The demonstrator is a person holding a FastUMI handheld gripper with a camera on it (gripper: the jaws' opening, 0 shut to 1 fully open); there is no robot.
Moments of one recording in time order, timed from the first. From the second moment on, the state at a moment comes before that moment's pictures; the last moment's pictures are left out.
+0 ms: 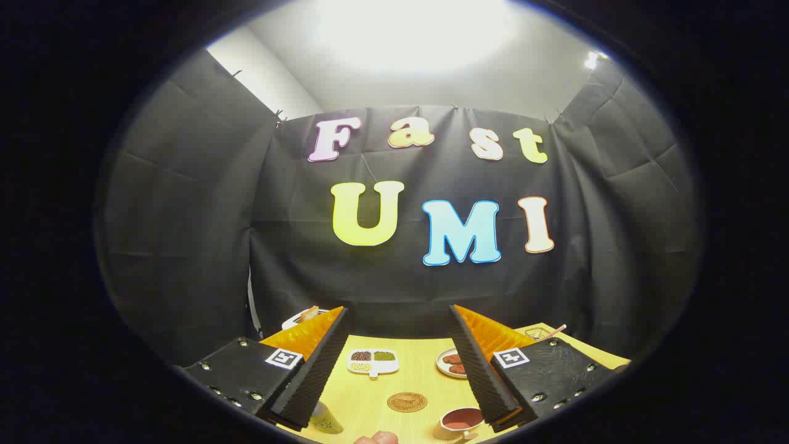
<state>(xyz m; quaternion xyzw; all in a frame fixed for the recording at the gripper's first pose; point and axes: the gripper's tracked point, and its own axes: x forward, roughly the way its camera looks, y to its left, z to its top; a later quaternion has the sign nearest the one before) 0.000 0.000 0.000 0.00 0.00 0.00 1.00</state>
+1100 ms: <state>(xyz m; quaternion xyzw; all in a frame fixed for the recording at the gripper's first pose) -0.001 0.008 -0.025 -0.02 0.00 -0.01 1.00</state>
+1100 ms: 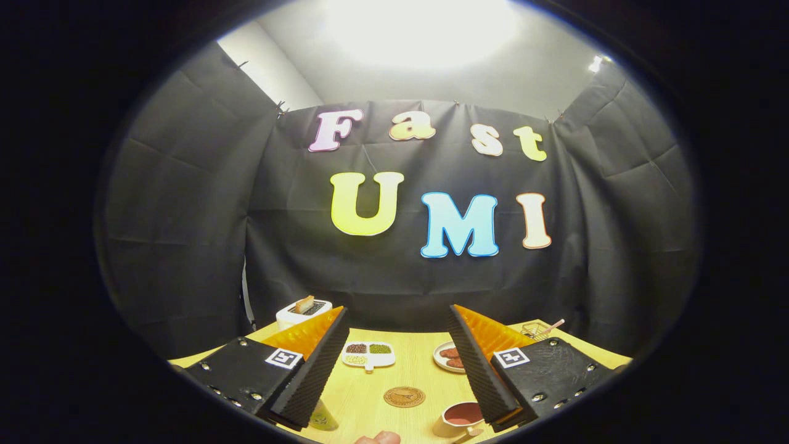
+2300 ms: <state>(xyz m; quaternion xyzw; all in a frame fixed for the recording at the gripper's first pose) -0.014 0.126 -0.141 0.01 0.08 0.05 1.00</state>
